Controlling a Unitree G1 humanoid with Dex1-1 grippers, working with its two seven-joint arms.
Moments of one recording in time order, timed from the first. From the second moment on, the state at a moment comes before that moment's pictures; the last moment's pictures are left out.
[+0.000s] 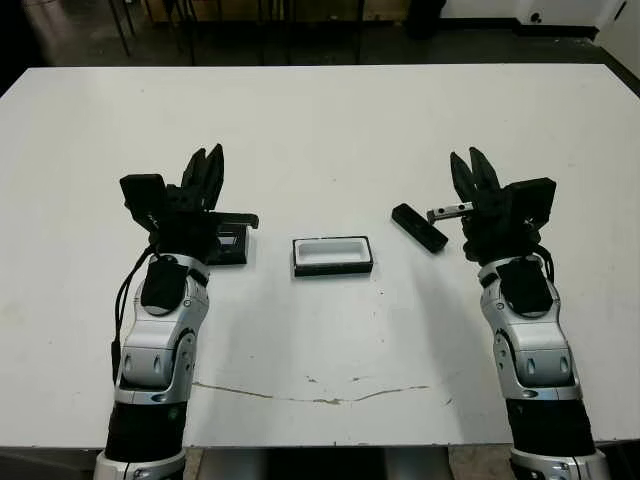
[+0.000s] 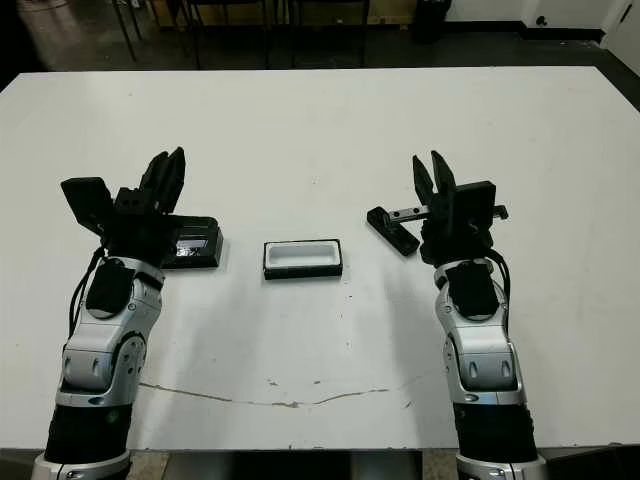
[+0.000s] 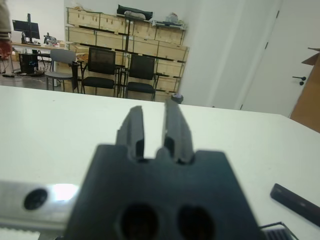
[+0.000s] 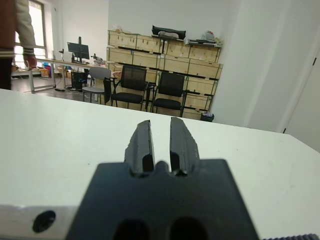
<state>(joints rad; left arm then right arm) -0.20 0.07 0.05 -0.20 -0.17 0.16 -0.04 -0.22 -0.20 -0.02 -0.10 -0.01 0.04 0.08</state>
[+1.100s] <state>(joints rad) -0.19 0.06 0.04 -0.24 -0.19 0.17 -0.05 -0.40 -0.53 -0.04 0.08 0.10 0.32 0.52</state>
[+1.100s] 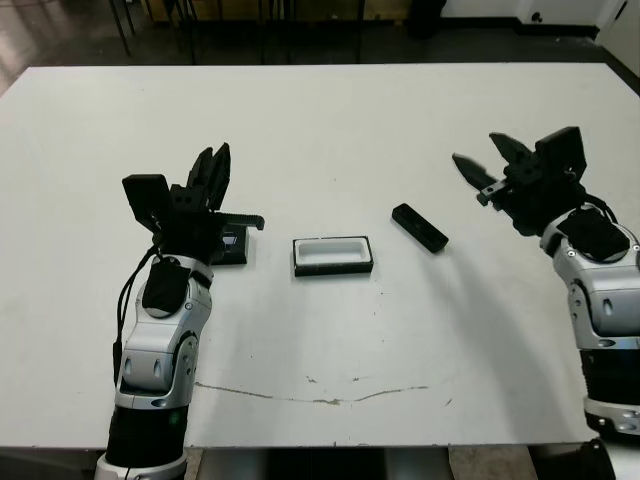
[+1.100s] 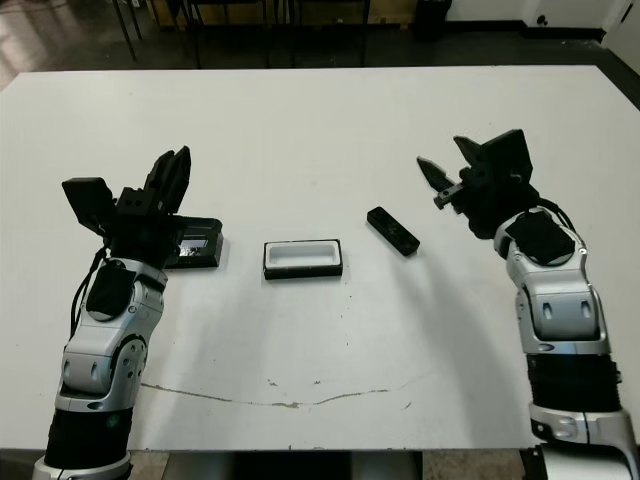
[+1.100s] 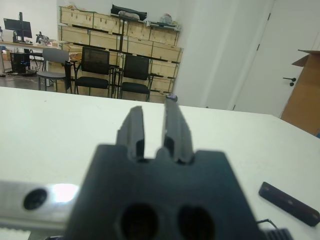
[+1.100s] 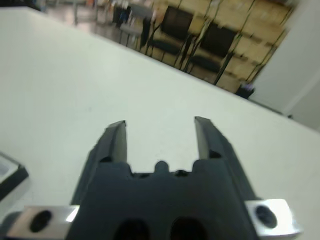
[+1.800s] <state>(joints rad) -0.19 0.06 0.03 -0.25 -0.18 0.19 -0.05 -0.41 -0.54 -0.04 0.23 0.22 0.40 0.70</state>
